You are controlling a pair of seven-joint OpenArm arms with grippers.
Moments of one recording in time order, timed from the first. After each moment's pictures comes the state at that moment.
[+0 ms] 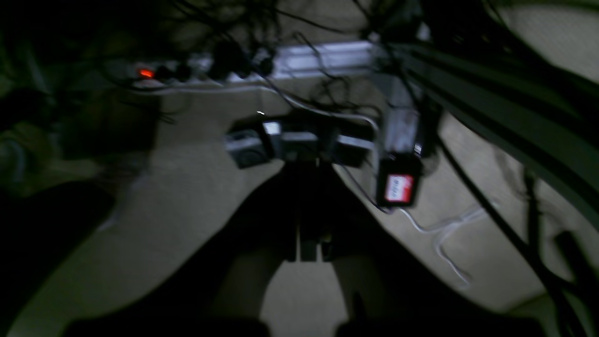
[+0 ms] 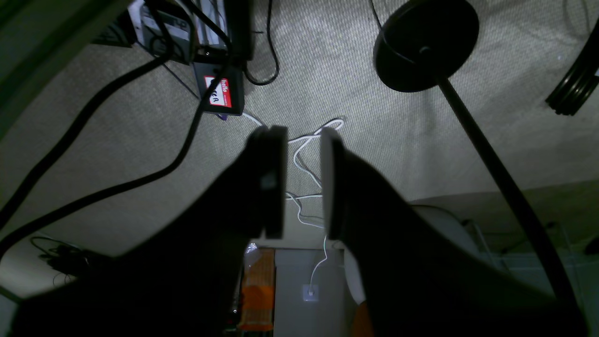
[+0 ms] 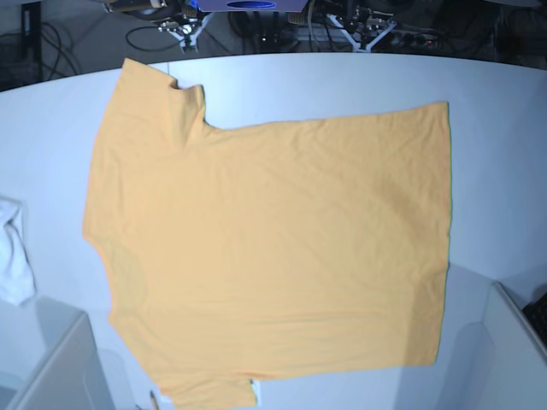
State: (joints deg) left arm 4.0 -3.3 1.4 7.7 0.5 0.5 0.0; right arm 0.5 0.8 -0.4 0.1 -5.6 0.5 -9.1
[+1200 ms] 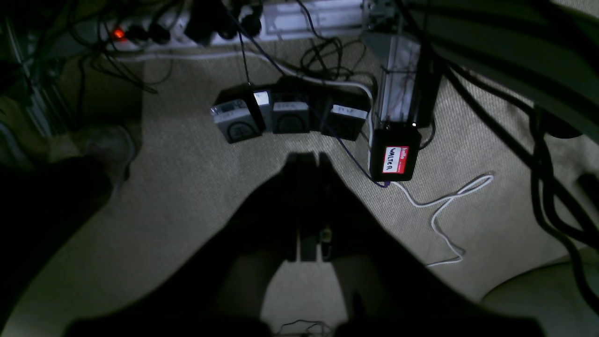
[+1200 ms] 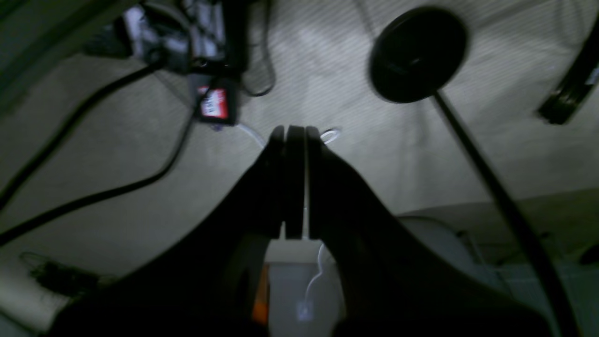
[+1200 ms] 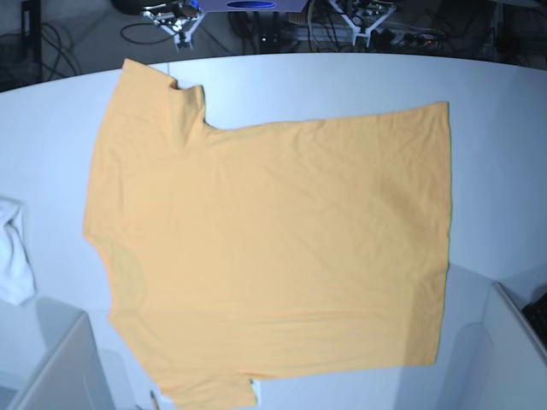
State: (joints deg) left arm 6.1 -3.9 1.3 6.9 0.2 0.3 -1.1; right arm -6.3 2.2 -0.6 12.1 -6.0 0.4 -9.8
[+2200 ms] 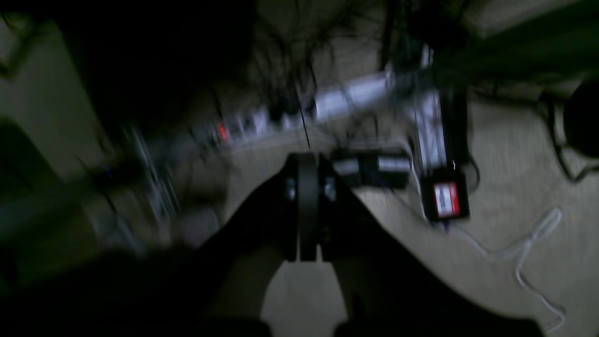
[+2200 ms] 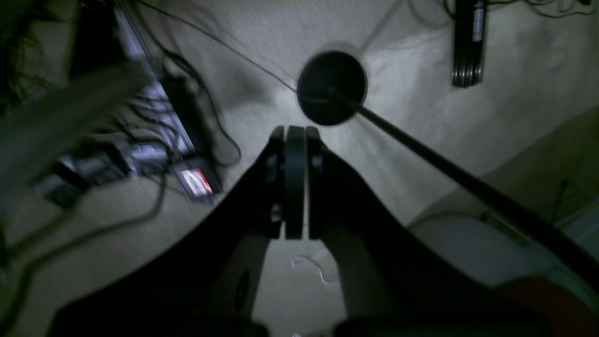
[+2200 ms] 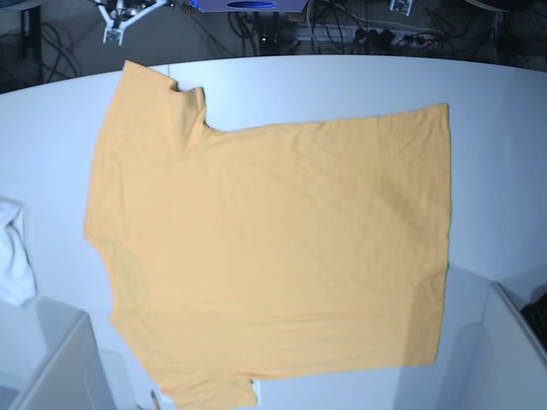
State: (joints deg) left arm 50.6 -15.9 1.4 75.8 0.1 0.3 -0.6; right arm -42.8 -5.8 21.8 90.0 -5.5 0.7 -31.0
